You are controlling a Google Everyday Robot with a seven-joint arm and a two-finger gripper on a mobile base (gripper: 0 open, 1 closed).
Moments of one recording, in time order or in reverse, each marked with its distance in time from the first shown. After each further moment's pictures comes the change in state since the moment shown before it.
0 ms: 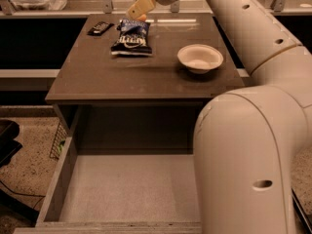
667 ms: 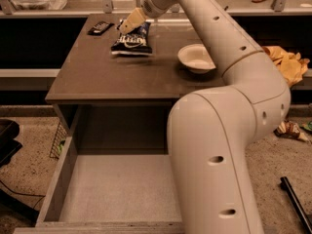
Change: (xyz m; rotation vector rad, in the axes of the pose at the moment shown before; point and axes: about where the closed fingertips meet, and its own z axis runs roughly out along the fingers) arm 0.022 0.017 0.067 -0.054 0.080 -0.044
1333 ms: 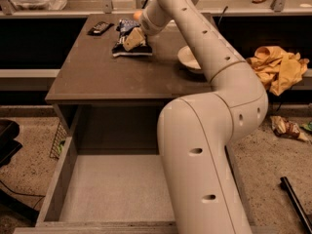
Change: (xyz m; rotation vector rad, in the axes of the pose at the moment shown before) arm 0.050 0.019 0.052 -0.106 0.116 0.036
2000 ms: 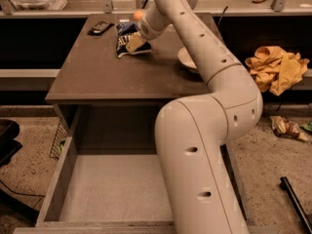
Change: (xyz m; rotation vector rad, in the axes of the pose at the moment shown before) arm 0.014 0.008 0.018 -0.040 0.037 0.011
